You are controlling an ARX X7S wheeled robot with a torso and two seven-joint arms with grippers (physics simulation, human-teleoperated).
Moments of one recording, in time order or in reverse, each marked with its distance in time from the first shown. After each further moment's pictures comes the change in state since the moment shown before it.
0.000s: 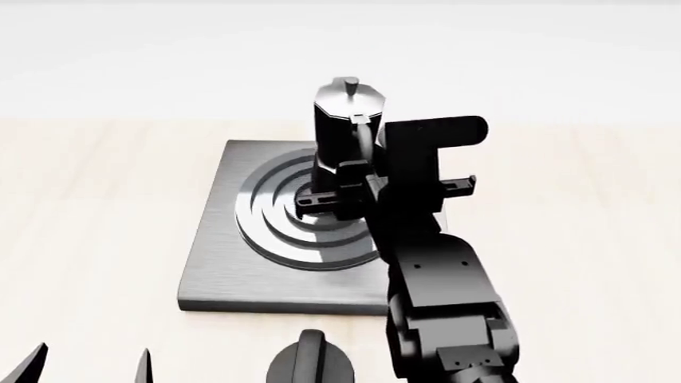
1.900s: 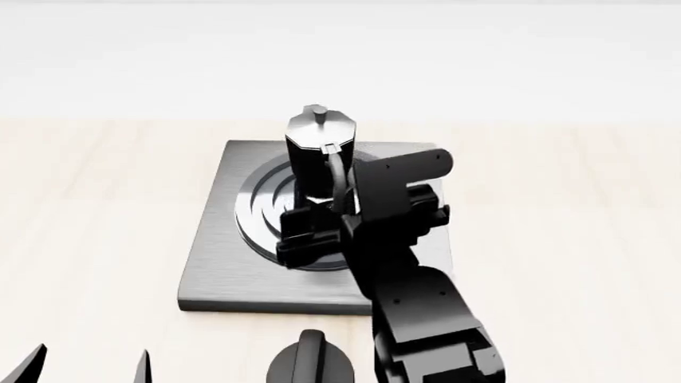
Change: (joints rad) left arm -0.001 -0.028 0.025 0.003 -0.019 0.011 -0.025; right arm -0.031 -0.002 -0.662 0.000 0.549 -0.112 0.035
